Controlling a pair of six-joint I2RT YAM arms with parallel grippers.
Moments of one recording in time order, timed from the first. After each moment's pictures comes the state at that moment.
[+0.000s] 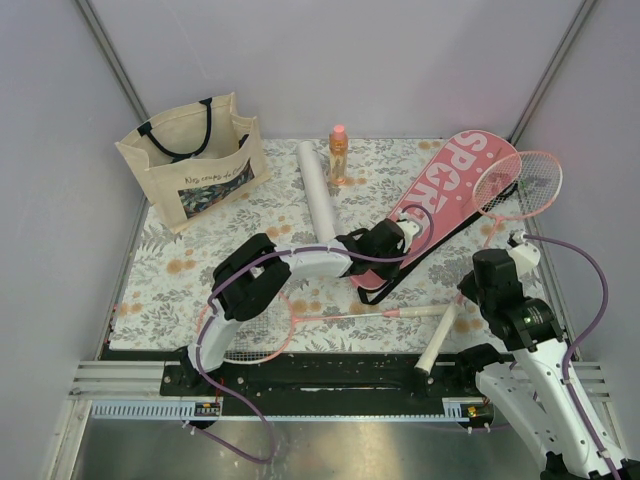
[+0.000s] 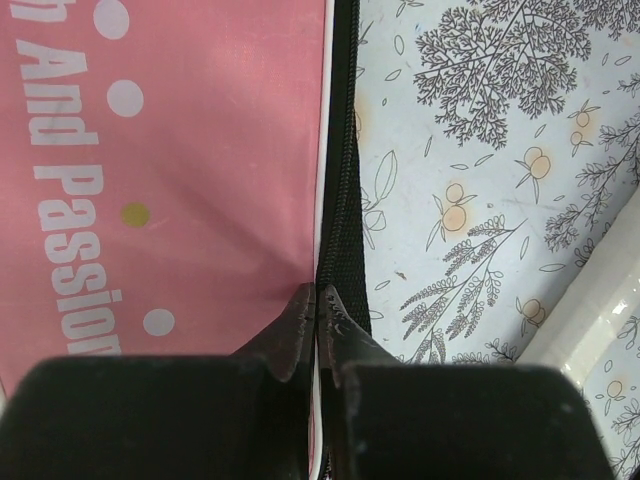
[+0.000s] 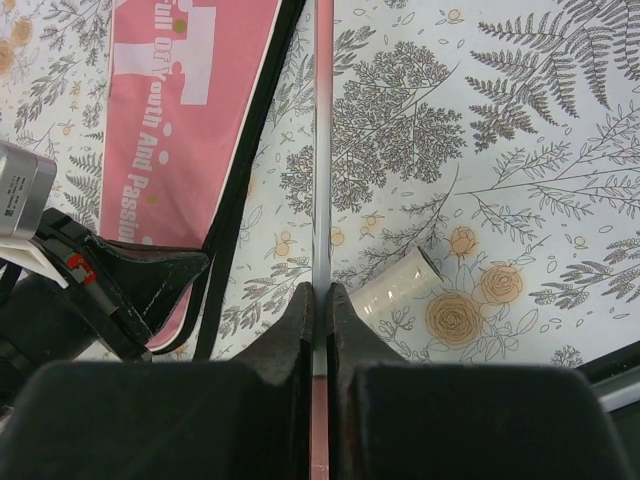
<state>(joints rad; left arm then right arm) -1.00 2.15 1.50 -0.12 0.07 -0.25 0.31 0.57 0.73 -0.92 0.45 0.82</state>
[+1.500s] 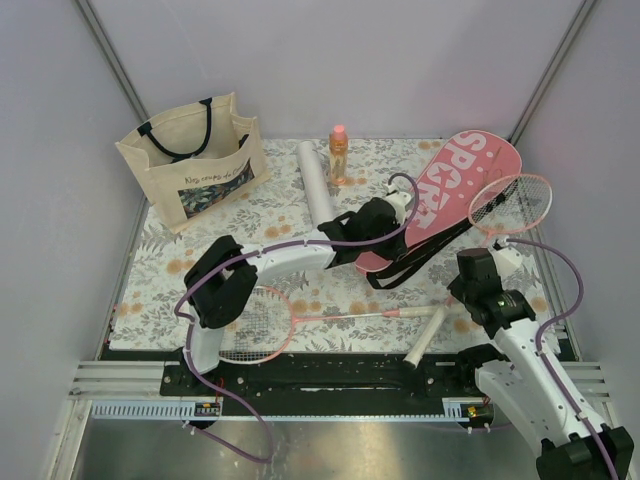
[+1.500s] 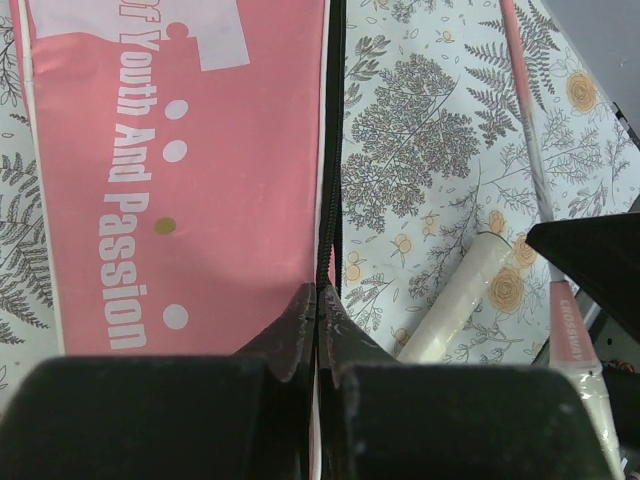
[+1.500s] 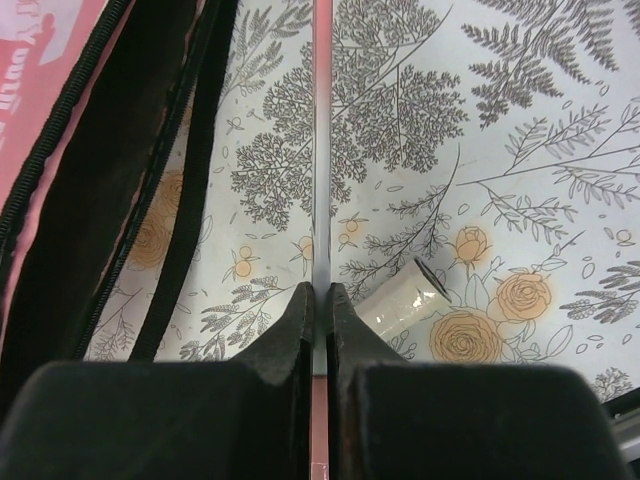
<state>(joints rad) -0.98 1.96 1.48 -0.07 0.07 -0.41 0.27 0.68 0.55 -0.73 0.44 0.85</state>
